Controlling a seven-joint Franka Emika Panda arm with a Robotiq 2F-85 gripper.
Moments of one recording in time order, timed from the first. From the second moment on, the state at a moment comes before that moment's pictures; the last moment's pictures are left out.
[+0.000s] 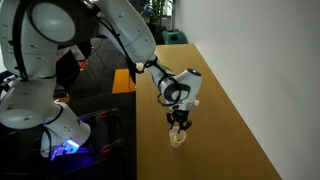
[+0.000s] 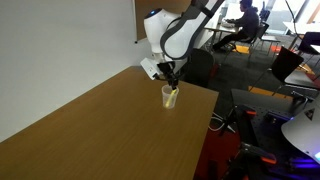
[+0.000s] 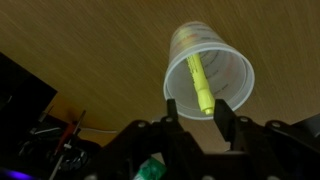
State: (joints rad) arm -0.01 0.51 -0.21 -2.09 -0.22 2.40 2.42
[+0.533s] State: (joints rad) arm -0.02 0.56 -0.21 -2.03 -0.18 2.35 2.42
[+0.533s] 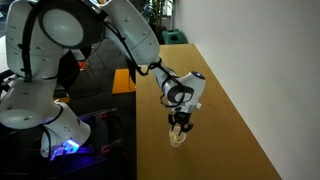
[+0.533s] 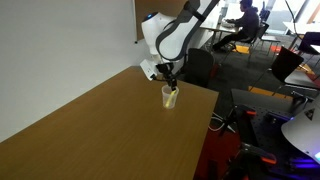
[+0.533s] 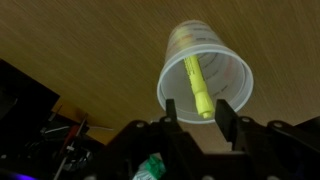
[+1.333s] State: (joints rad) arm -0.02 0.63 -0.23 -1.93 -0.18 2.27 2.42
